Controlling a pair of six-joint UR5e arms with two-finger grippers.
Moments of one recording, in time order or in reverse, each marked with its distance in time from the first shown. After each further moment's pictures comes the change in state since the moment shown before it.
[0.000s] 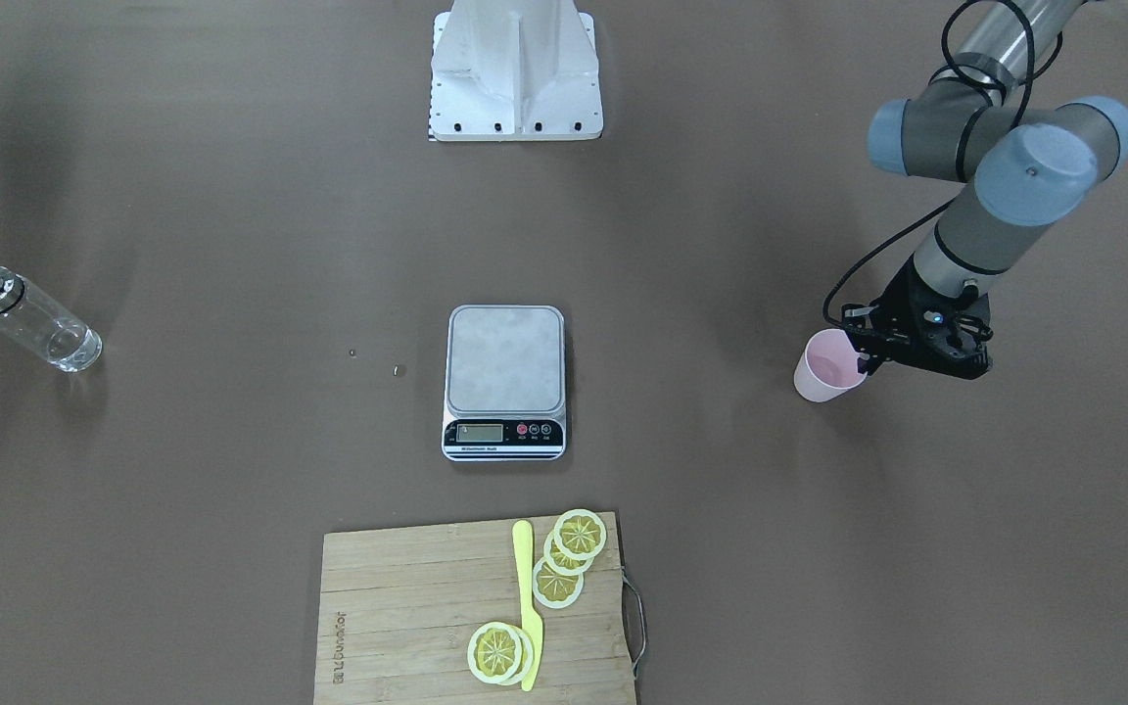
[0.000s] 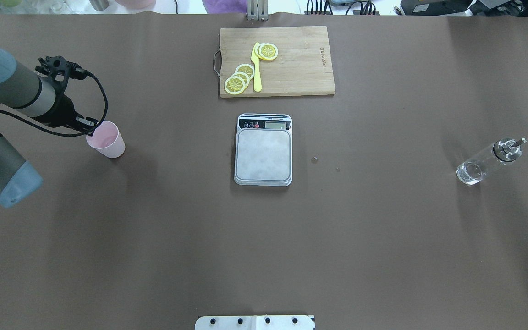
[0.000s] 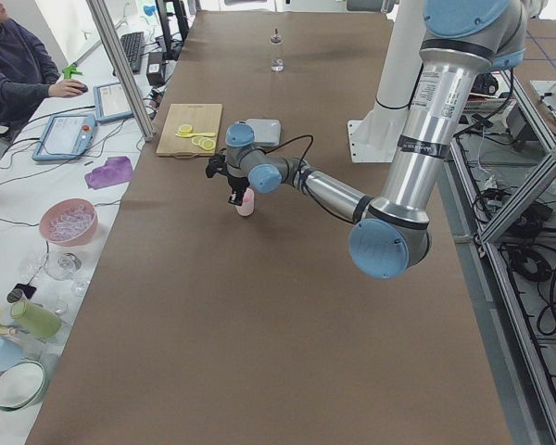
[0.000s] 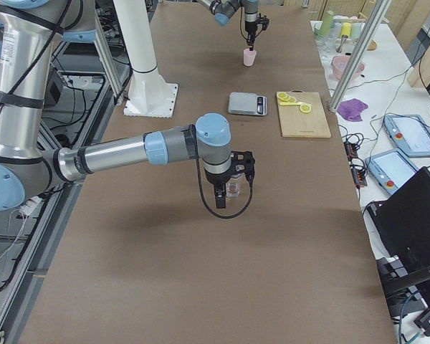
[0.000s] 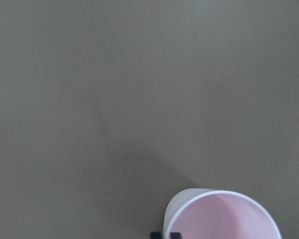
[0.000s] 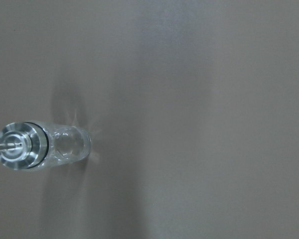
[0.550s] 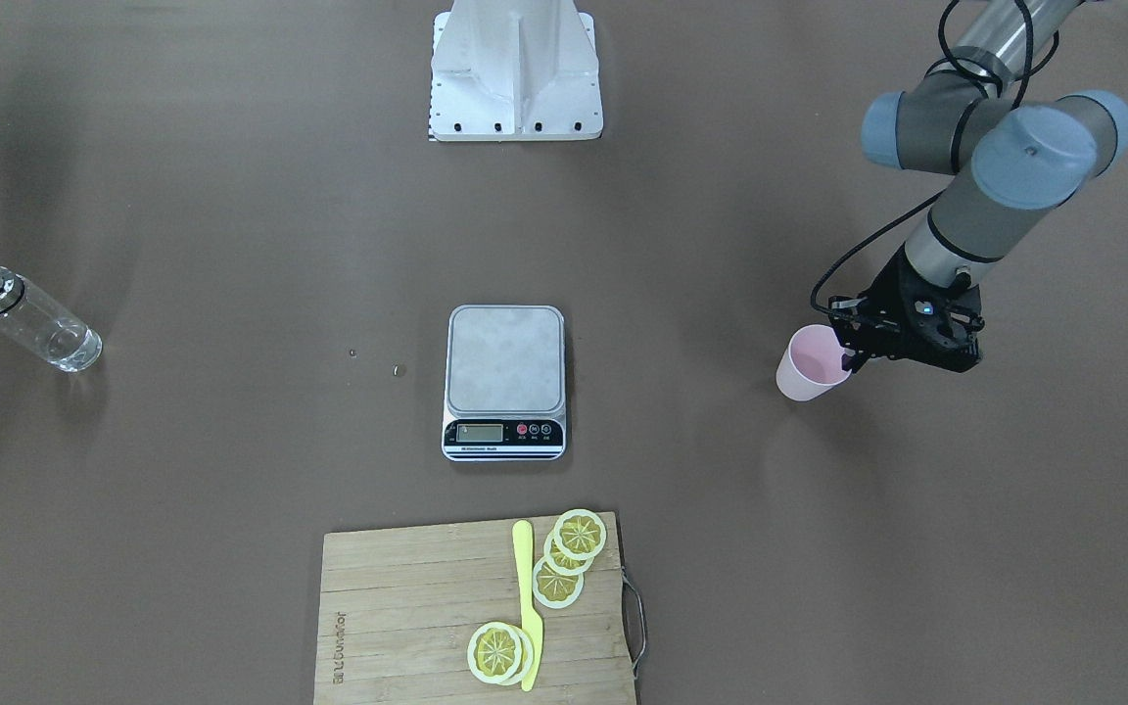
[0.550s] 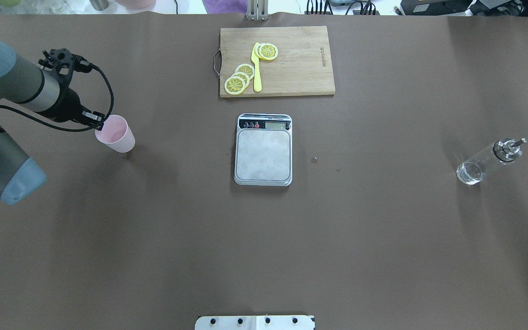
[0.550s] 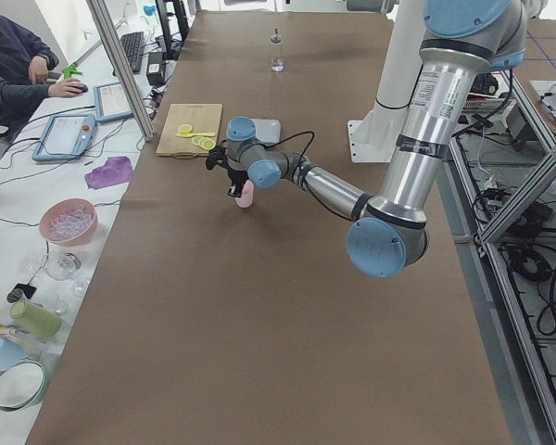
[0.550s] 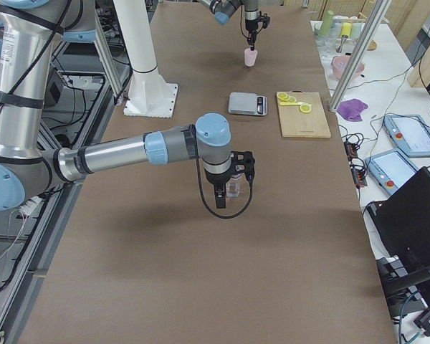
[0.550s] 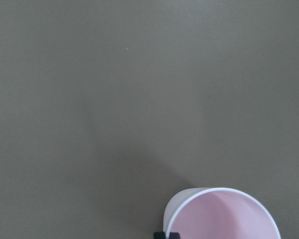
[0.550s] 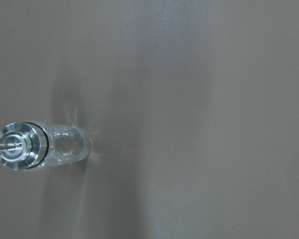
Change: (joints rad) left arm -0.001 -0.036 -0.031 -0.006 -0.012 -0.020; right arm 0.000 0.000 0.000 0.000 0.000 0.001
